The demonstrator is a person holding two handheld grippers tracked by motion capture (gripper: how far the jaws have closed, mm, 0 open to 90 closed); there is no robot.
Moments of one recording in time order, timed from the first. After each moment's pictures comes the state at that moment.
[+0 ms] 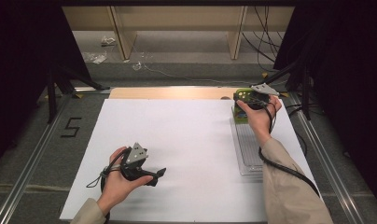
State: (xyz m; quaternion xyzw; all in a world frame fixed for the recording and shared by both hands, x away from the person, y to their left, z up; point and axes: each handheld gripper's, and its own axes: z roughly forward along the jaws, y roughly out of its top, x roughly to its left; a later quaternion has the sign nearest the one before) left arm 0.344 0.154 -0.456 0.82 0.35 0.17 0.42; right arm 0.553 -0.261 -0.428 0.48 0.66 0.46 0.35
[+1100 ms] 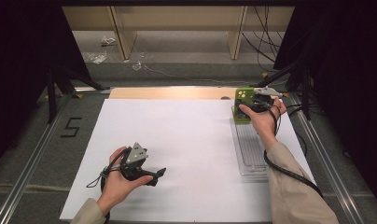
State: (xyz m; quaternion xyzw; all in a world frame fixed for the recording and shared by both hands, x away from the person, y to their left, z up) left arm 0.345 0.154 -0.456 0.82 0.35 0.17 0.42; right arm 0.539 -0.270 -0.427 0.50 0.68 0.43 0.31
